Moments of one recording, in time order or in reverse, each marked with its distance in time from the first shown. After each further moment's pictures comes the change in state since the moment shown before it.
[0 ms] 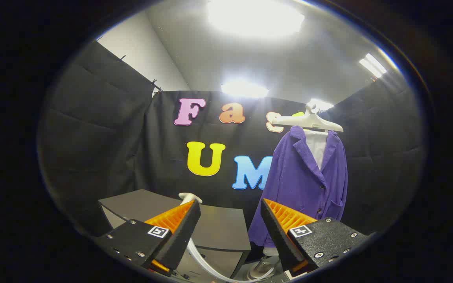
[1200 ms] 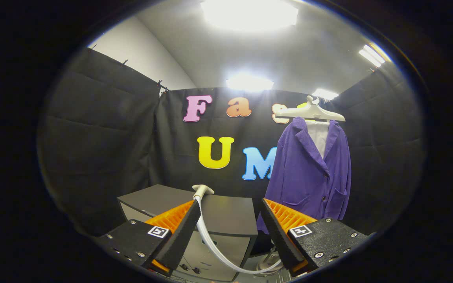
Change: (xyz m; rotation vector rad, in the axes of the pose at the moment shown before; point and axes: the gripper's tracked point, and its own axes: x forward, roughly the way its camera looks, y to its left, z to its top) arm -0.054 -0.007 0.000 0.051 0.067 0.116
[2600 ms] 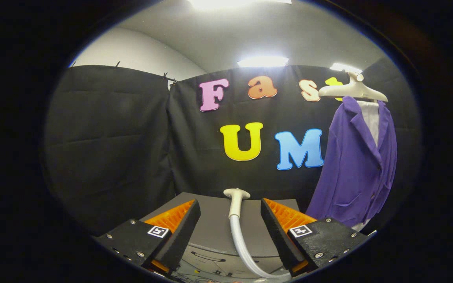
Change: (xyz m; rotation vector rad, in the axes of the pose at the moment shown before) arm 0.172 0.097 0.037 0.179 0.155 0.180
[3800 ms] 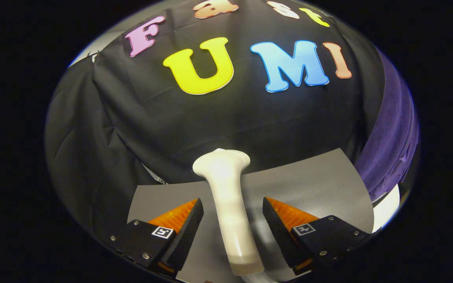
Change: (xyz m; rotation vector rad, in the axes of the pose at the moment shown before) arm 0.267 -0.041 -0.148 0.311 0.567 -0.217
